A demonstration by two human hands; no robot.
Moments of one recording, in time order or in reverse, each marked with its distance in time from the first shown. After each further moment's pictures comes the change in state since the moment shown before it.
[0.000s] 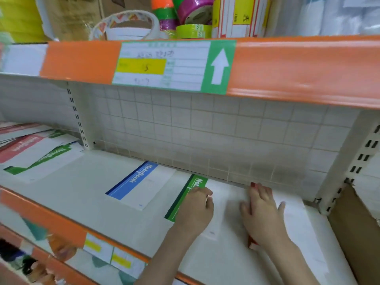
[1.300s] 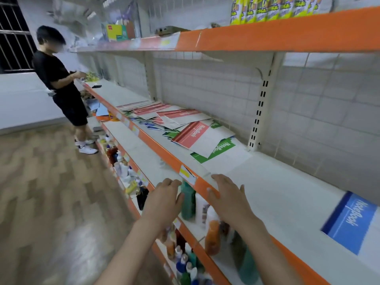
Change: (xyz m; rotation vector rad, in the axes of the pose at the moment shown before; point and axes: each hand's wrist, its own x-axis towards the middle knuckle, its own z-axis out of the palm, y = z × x) left_hand -0.118 -0.394 -0.386 0.570 0.161 -0.460; right_hand -0.038 -0.530 0.201 0.267 -0.422 -0.665
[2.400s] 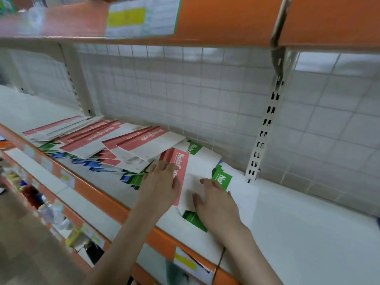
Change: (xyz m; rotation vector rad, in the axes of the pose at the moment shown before) left_hand 0.280 -0.052 0.021 -0.091 0.137 0.306; right_hand 0.210 -0.023 0.023 -0.059 0.193 0.308
